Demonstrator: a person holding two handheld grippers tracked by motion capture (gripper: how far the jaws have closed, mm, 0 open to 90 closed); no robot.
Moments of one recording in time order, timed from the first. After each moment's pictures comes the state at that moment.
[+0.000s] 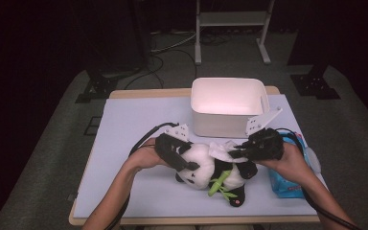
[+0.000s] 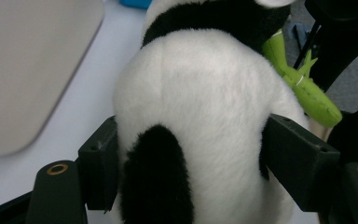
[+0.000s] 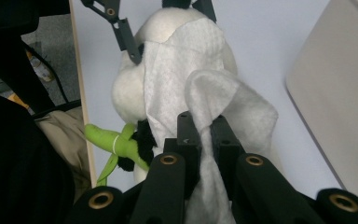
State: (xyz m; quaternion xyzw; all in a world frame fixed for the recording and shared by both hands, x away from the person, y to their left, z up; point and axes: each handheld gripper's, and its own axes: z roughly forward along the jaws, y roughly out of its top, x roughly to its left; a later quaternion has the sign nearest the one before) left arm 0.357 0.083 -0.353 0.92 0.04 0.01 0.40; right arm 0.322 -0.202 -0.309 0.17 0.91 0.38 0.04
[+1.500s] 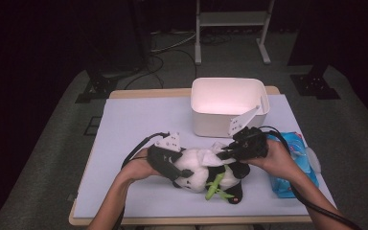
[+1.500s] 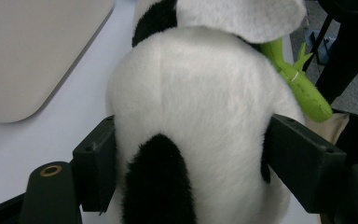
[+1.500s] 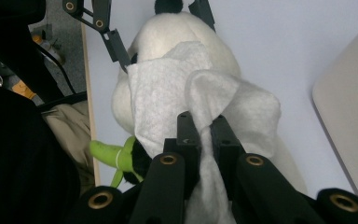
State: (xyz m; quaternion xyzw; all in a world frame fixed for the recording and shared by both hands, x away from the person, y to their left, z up) left arm 0.335 0.105 -0.371 0.91 0.07 0.02 0.41; right arm 0.332 -0.165 -0.312 0.14 0.93 0.35 0.02
